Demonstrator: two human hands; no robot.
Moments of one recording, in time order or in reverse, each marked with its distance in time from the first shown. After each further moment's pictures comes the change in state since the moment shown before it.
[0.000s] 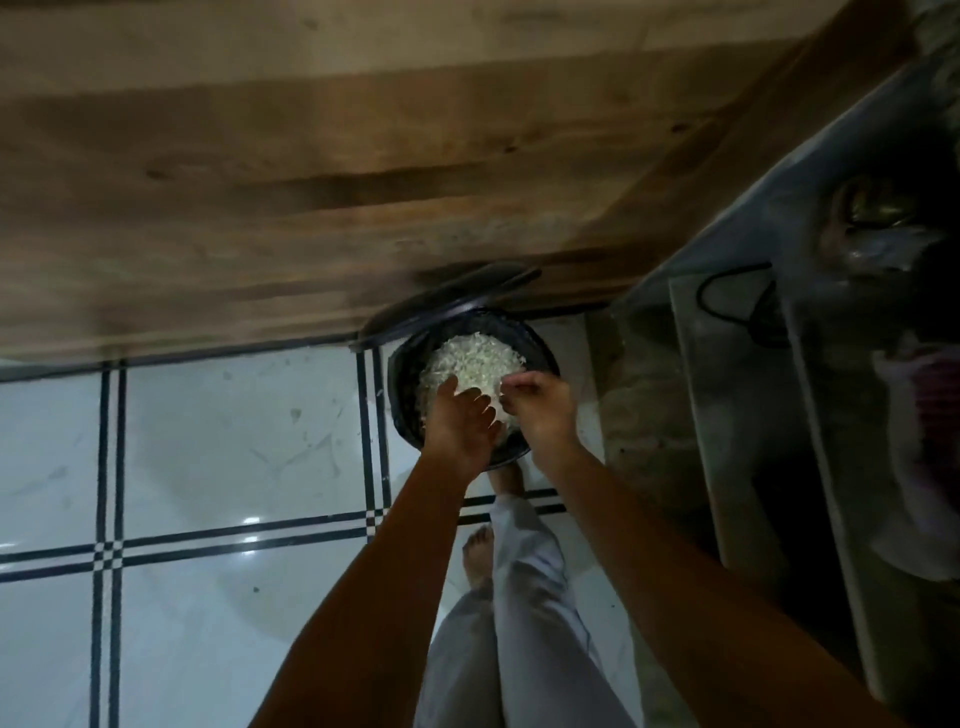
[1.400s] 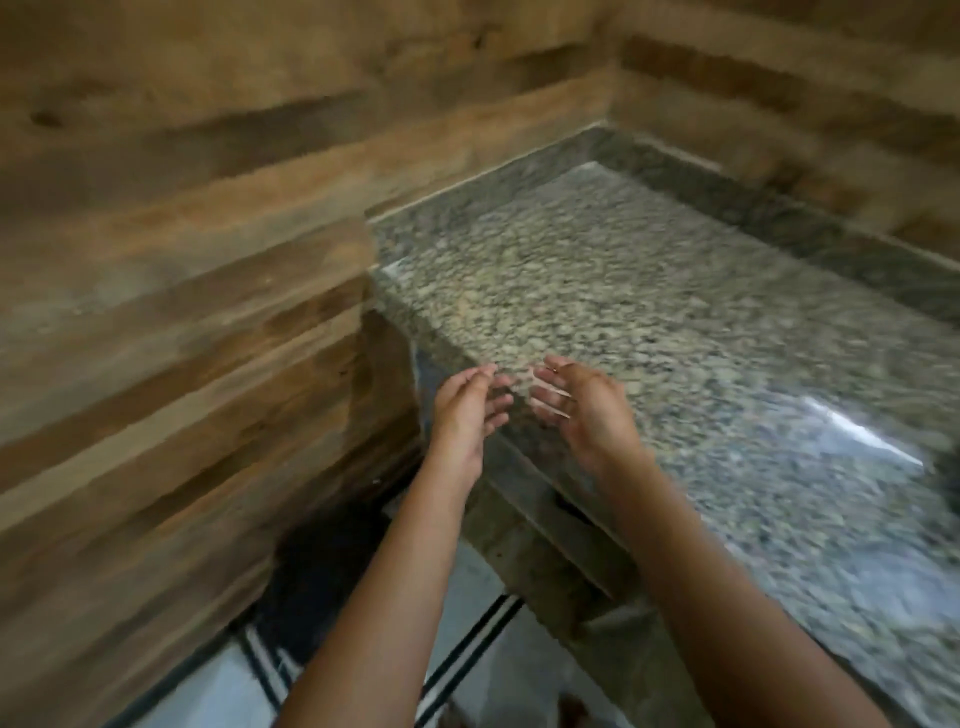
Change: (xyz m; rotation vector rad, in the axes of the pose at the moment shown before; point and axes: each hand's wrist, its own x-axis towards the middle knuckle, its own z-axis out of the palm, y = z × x) left_hand -0.309 -0.111 0.215 0.803 -0.597 0.413; right_hand -0.289 -0.152 -0.280 0.835 0.431 -0.312
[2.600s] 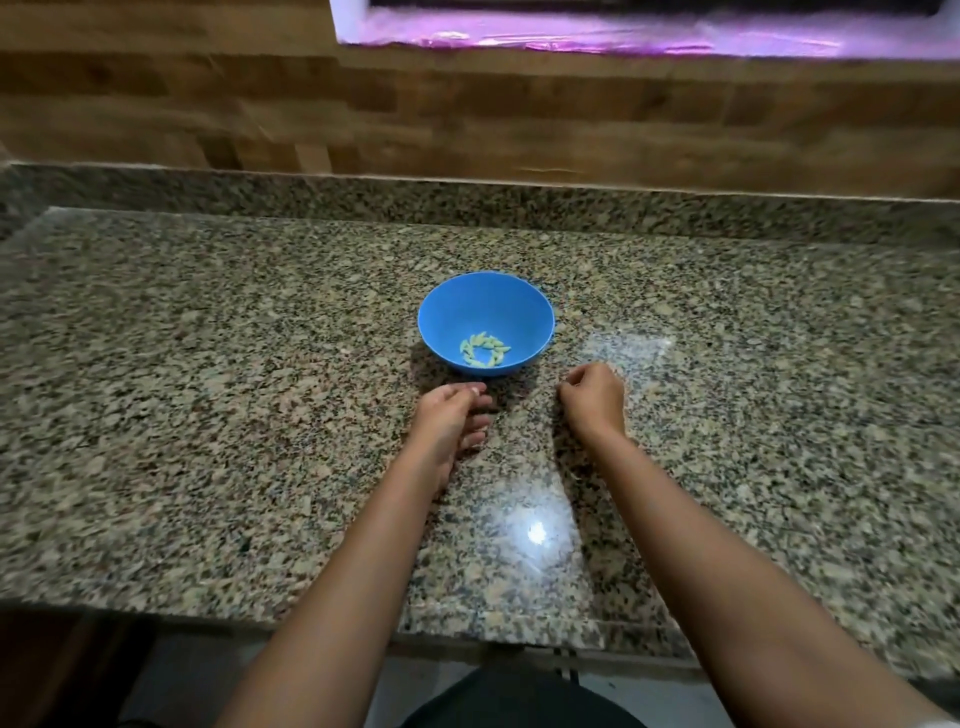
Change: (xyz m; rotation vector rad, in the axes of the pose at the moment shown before) left_hand -0.145 -0.261 0.388 0.573 -0.619 -0.210; right_hand -0.048 -0.069 -0.544 -0.733 0.953 -0.065
